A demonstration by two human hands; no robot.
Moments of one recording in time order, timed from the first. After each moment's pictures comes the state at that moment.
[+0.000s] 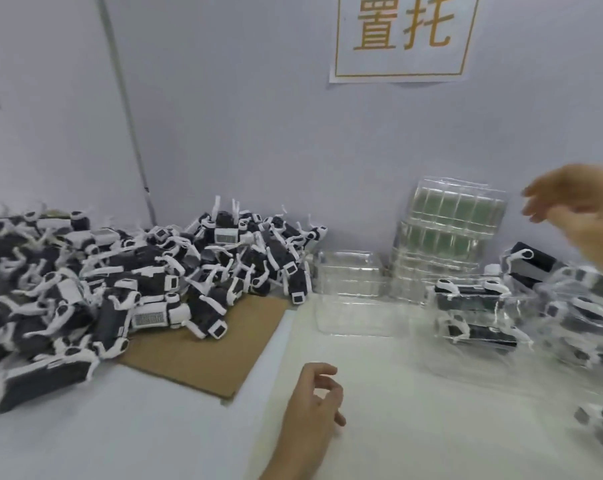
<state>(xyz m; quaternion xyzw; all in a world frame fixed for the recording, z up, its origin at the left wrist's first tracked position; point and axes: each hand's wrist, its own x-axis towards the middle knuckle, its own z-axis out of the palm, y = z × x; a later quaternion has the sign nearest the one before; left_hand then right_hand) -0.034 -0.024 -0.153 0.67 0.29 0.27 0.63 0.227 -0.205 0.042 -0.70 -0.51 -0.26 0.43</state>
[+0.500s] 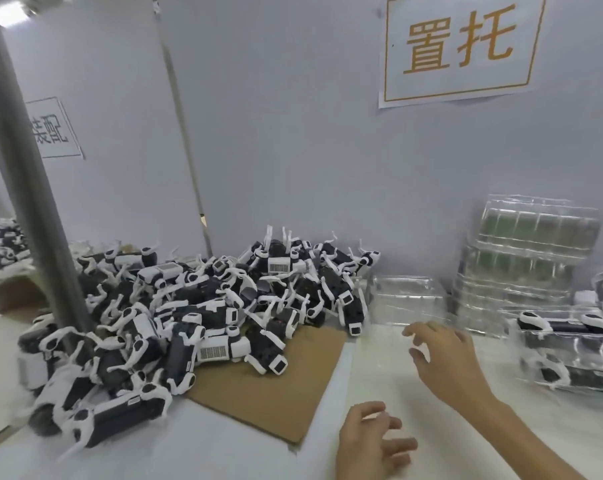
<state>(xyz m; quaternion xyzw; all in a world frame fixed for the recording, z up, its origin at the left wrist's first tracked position) -0.038 0.004 -0.138 0.48 0.30 0.24 0.79 0.144 -0.035 -0.115 -0.83 -0.45 -0.15 0.29</state>
